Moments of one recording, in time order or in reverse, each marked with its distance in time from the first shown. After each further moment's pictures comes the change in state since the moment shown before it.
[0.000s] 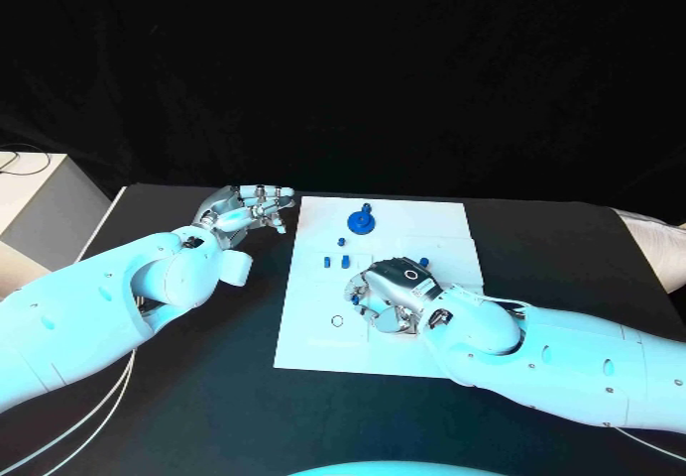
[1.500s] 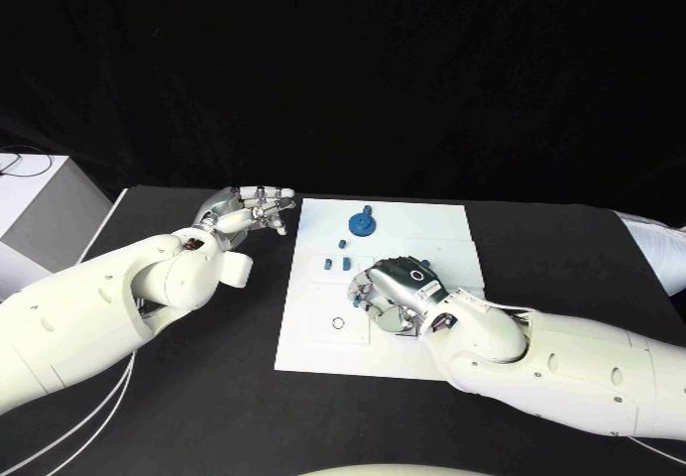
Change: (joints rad) left arm 0.001 -0.002 0.000 0.003 0.000 -0.001 0.008; left_hand -0.004 -0.004 0.000 0.000 0.000 0.000 0.000 0.000 0.002 0.004 0.004 -0.004 0.000 0.000 0.000 0.004 0.002 0.000 0.000 0.000 0.007 0.004; right arm -0.004 -0.017 0.003 0.033 -0.023 -0.066 -0.055; right_hand 0.096 0.030 0.042 -0.028 0.007 0.074 -0.024 0.047 0.000 0.117 0.002 0.018 0.030 0.002 -0.023 0.000 0.047 -0.001 0.029 -0.022 0.043 0.037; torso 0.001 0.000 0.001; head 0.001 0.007
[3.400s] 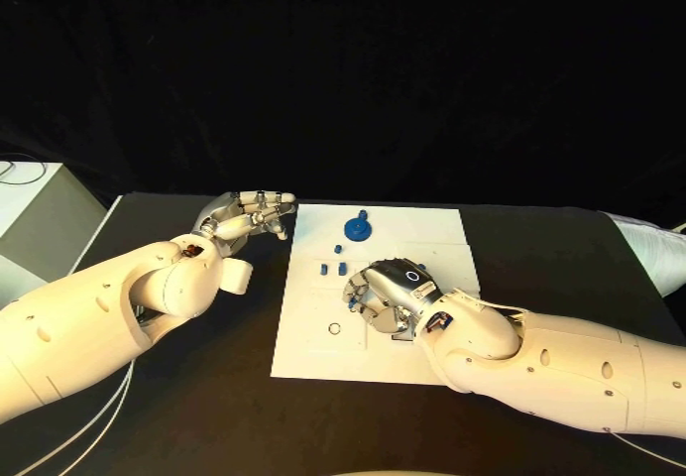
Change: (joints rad) left arm 0.000 0.008 0.000 0.011 -0.004 0.003 0.012; left_hand 0.000 0.000 0.003 -0.003 0.000 0.000 0.000 0.000 0.000 0.000 0.000 0.000 0.000 0.000 0.000 0.005 0.003 0.000 -0.008 0.000 0.004 0.004; right arm 0.008 0.010 0.001 -0.015 0.066 -0.009 0.029; right_hand 0.005 0.006 -0.005 0.005 -0.003 0.000 0.000 -0.002 -0.001 -0.004 -0.003 -0.004 -0.003 -0.002 -0.002 0.000 -0.001 -0.001 0.000 0.000 -0.004 -0.010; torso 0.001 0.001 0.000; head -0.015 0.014
